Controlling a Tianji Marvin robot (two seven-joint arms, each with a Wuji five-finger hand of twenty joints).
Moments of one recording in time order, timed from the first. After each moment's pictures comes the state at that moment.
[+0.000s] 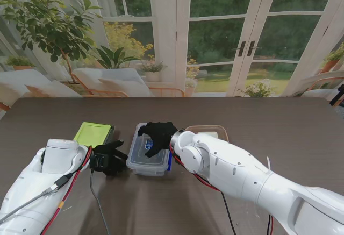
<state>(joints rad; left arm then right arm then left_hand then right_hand) 1.35 -1.19 -1.40 -1.39 -0.33 0.91 -0.24 -0.78 -1.30 0.33 -1.06 -0.52 0.02 0.00 0.84 0.11 -0.03 -0.04 0.61 0.38 0.04 0.08 0.84 0.47 0.41 0.90 0.66 0.54 0.86 0.86 0.30 0.47 1.35 0.95 0.11 -0.77 1.11 -0.15 0.13 -0.08 0.74 0.18 0.22 0.01 0.61 0.32 0.32 0.10 0.38 0.31 0.26 0.58 0.94 0.56</state>
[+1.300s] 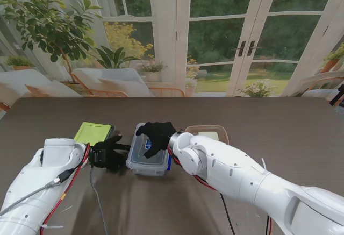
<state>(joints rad) 1.26 -1.20 -1.40 -1.19 -0.44 0.82 -0.30 -0.78 -1.32 0.31 -1.02 -0.54 0.01 -0.04 0.77 0.13 -0.03 -0.04 0.68 0.16 0.10 0.11 0.70 0.44 0.44 0.87 0.55 0.50 0.89 0.87 0.30 0.43 1.37 1.01 0.11 -0.77 1.09 -0.15 0.13 -0.08 0.73 0.18 0.22 0.01 0.61 0.32 0.32 0.11 0.38 0.31 0.29 0.67 0.94 0.58</state>
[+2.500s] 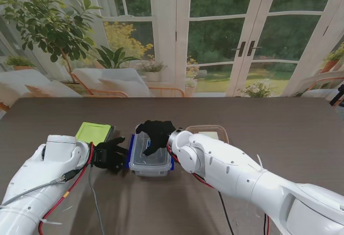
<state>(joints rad) 1.19 -1.18 -1.34 -1.09 -0.39 0.82 -0.42 -0.76 -1.35 0.30 -0.96 -0.53 0.01 -0.07 0.76 0.14 -0.03 -0.04 0.68 0.30 0.13 0.12 0.84 0.40 0.78 1.15 0.75 0.47 1.18 0.99 0.53 0.43 1.47 1.07 0.11 -0.77 1.09 -0.15 0.13 -0.08 0.73 0.18 0.22 0.01 0.61 0.32 0.33 0.05 0.40 0.33 0.37 0.68 0.95 0.61</state>
